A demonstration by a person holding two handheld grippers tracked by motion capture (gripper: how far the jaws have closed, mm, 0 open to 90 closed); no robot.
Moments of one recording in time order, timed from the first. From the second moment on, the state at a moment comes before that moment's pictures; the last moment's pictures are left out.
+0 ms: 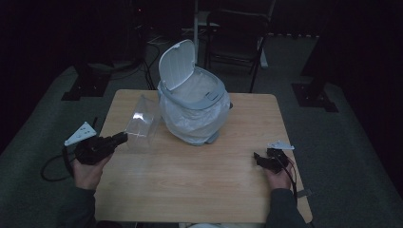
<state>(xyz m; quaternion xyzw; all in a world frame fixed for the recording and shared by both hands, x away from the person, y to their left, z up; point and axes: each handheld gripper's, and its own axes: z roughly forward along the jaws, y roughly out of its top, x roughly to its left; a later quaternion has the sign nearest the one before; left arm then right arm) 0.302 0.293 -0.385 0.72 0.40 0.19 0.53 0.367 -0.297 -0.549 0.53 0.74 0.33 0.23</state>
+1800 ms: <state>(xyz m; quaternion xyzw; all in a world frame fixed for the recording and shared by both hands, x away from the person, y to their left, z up) 0.288 0.255 -0.291 0.73 0.30 0.20 0.59 0.367 -0.297 -0.549 0.53 0.74 0.33 0.23</state>
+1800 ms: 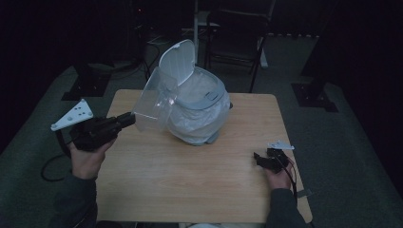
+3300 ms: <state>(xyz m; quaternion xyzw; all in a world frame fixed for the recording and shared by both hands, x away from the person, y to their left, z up) 0.367 0.213 -0.251 0.75 0.26 0.17 0.59 0.367 -0.297 -0.549 0.53 0.74 0.33 0.23</state>
